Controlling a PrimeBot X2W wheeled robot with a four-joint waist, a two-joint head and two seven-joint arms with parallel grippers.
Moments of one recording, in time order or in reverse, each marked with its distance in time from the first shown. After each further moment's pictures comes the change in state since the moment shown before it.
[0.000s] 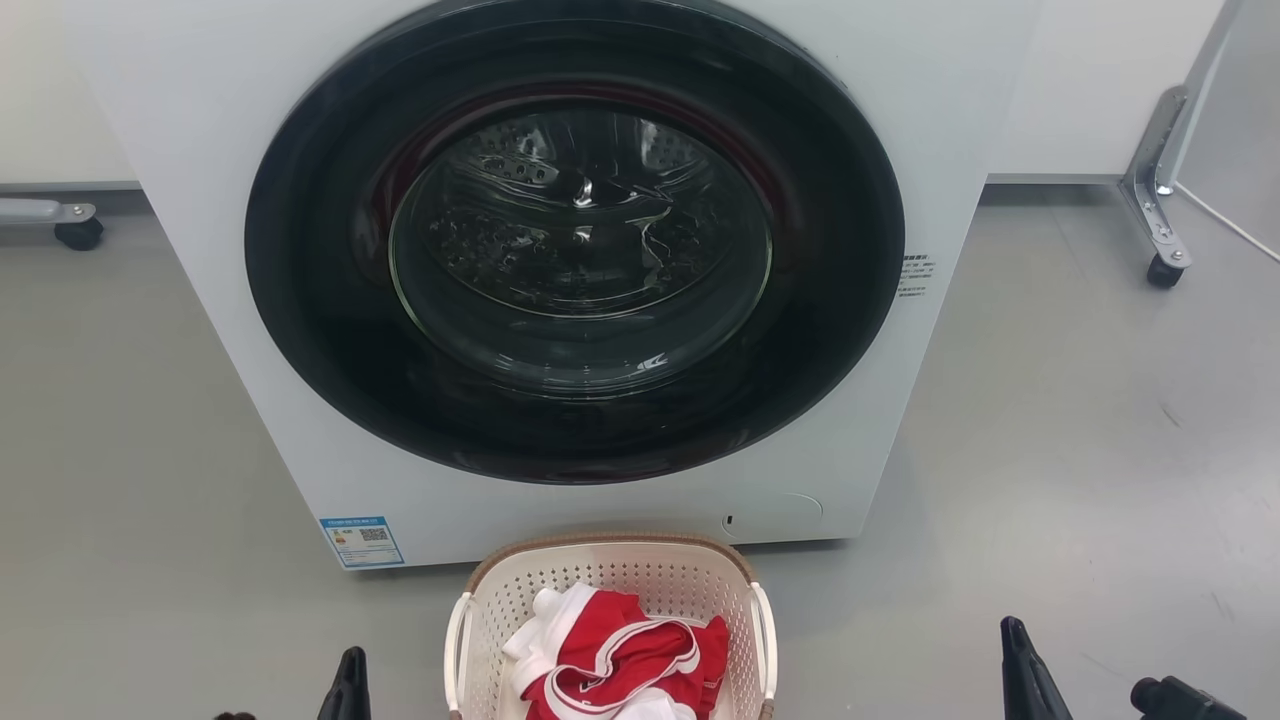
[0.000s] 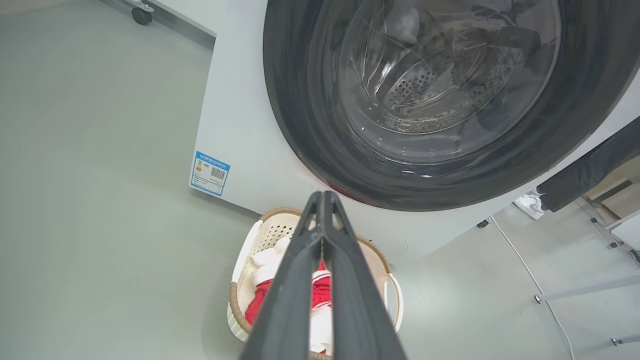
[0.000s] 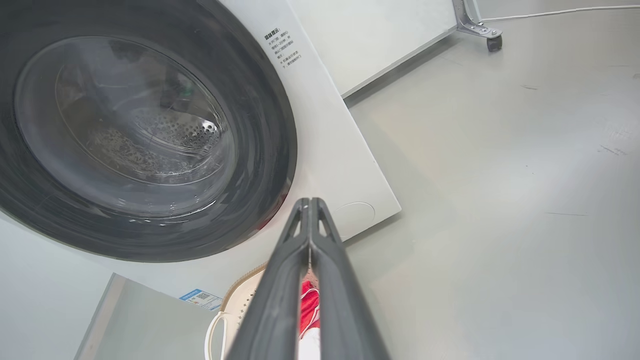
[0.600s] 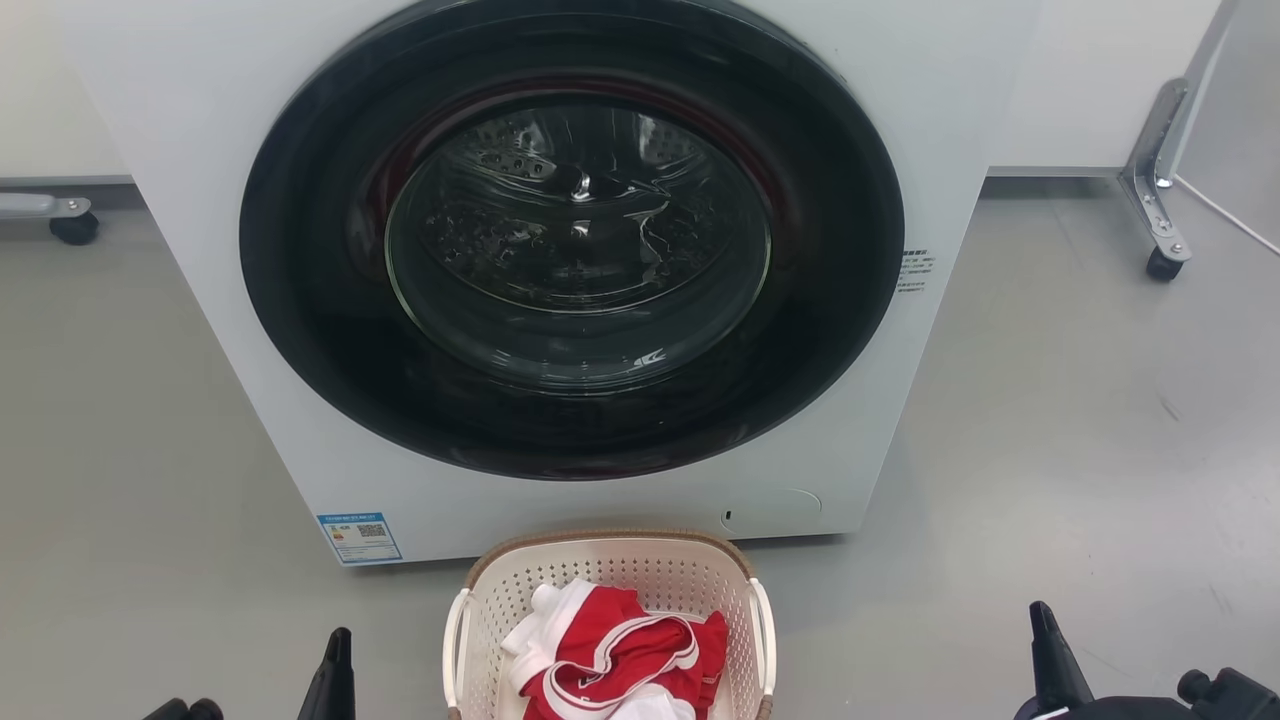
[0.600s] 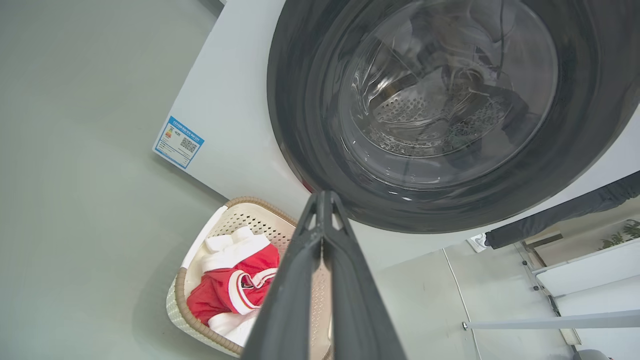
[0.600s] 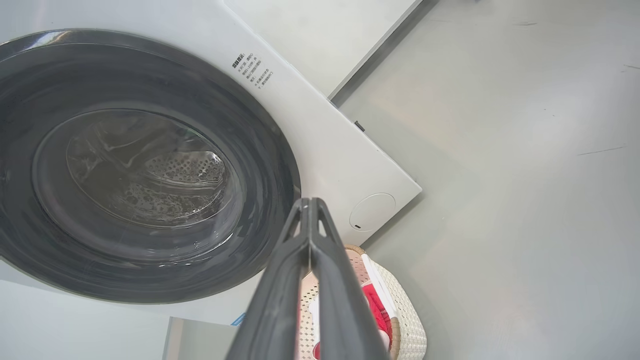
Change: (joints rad) left arm -0.046 -0.011 0.057 0.019 -0.234 -0.044 0.064; right arm -0.041 0.001 -0.074 0.025 0.243 0.046 0.065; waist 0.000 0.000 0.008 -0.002
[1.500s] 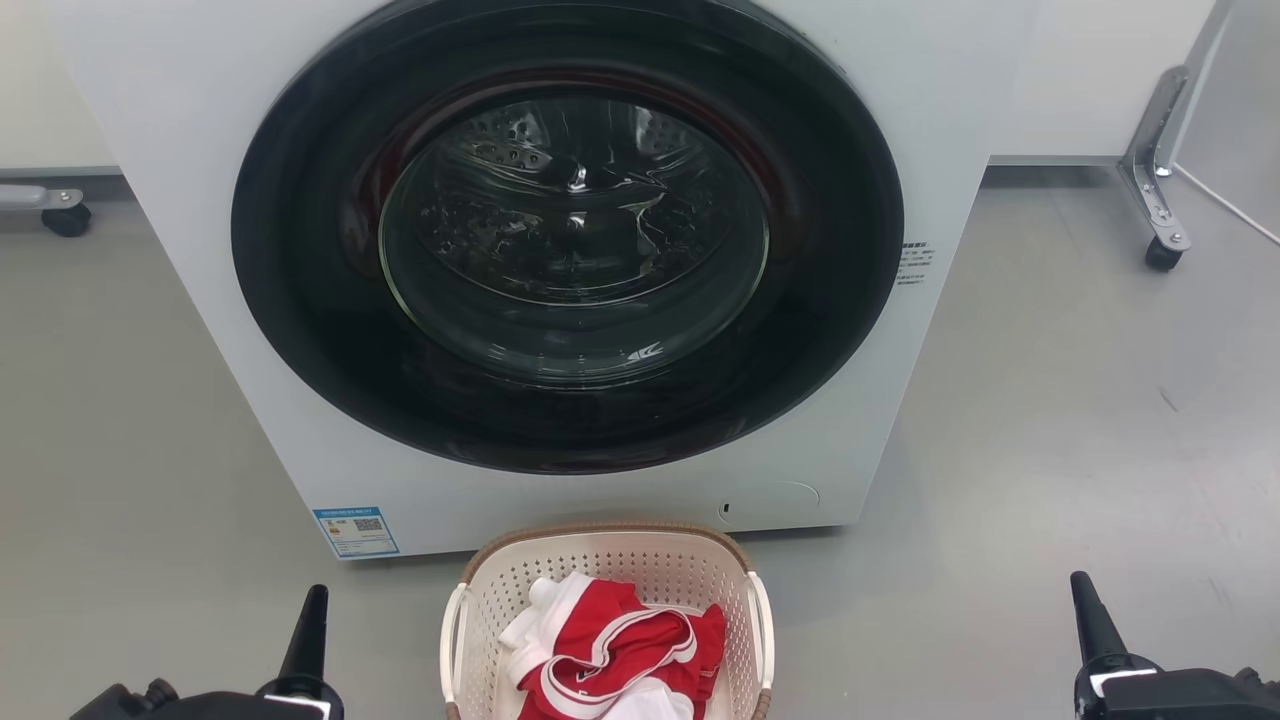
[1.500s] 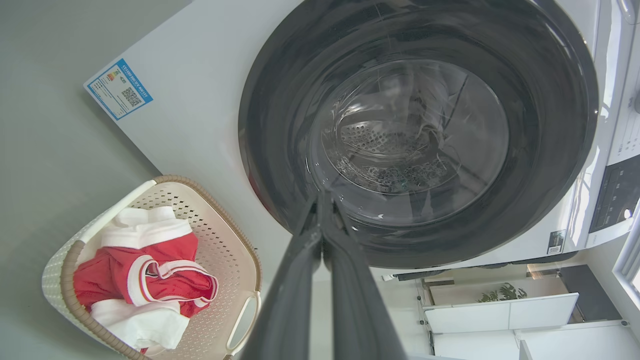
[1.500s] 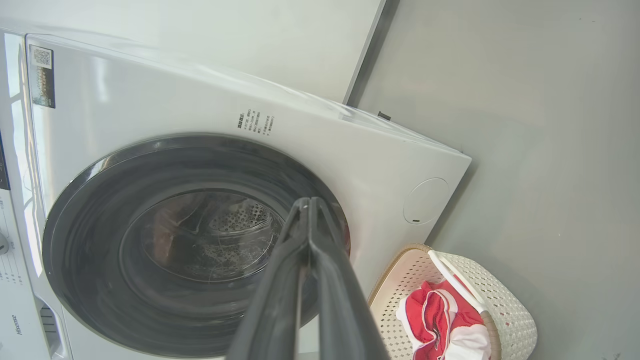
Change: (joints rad) left arm -0.073 -0.014 0.089 0.039 -0.361 -0.070 0.097; right arm -0.061 0.002 -0.113 0.036 0.380 0.071 0.102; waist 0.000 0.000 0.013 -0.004
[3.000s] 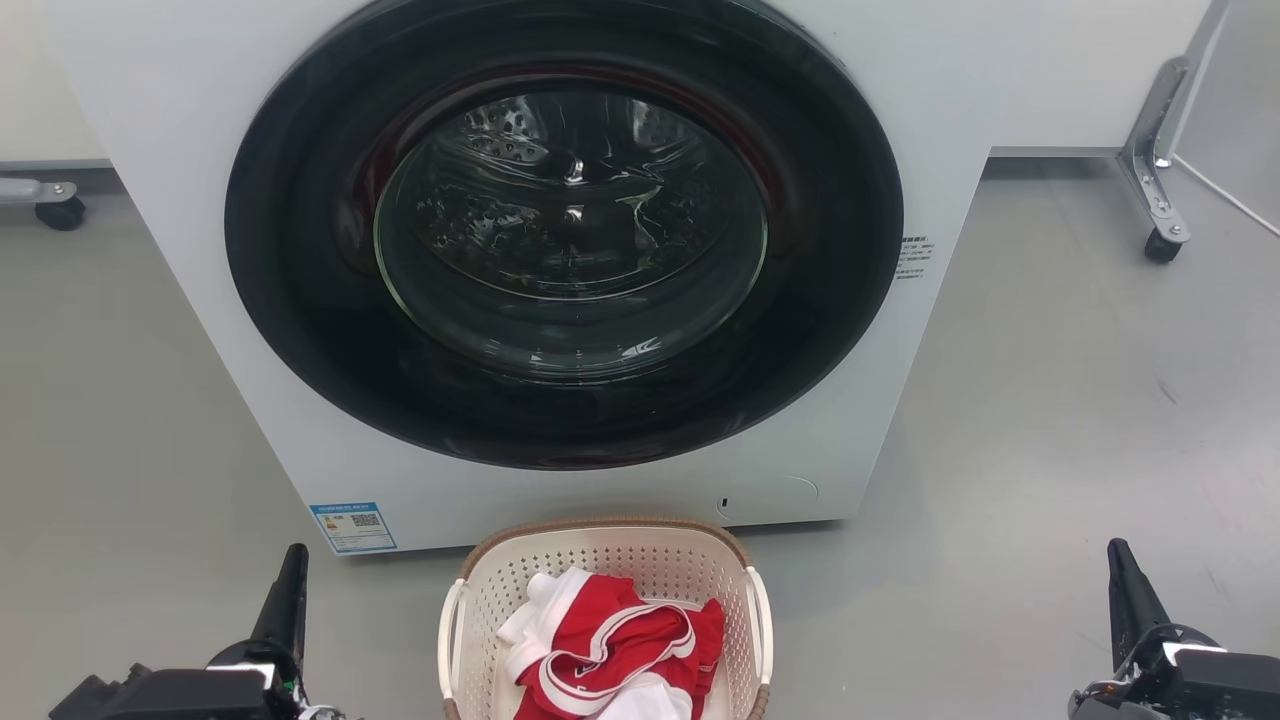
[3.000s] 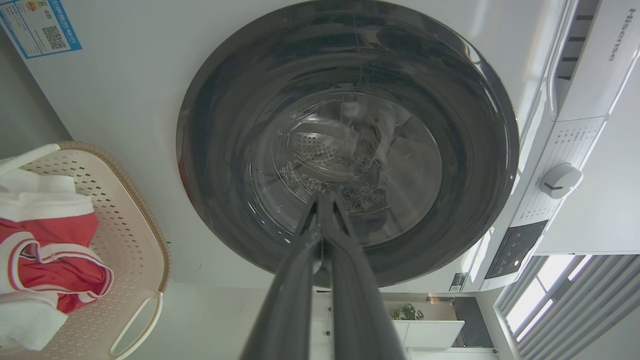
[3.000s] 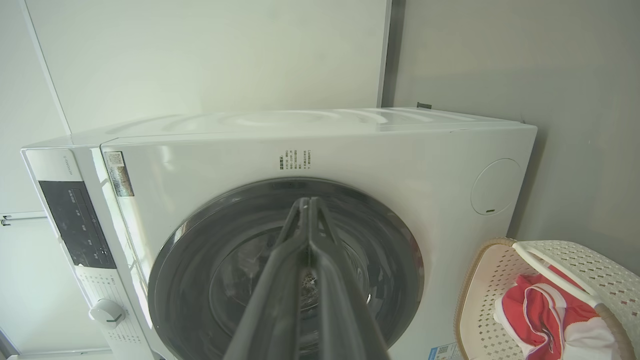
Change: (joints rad) left arm -0.068 -0.015 0.072 0.030 -0.305 -0.060 0.078; right arm -0.056 0.001 -0.096 0.032 0.314 0.058 0.082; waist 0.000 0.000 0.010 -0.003
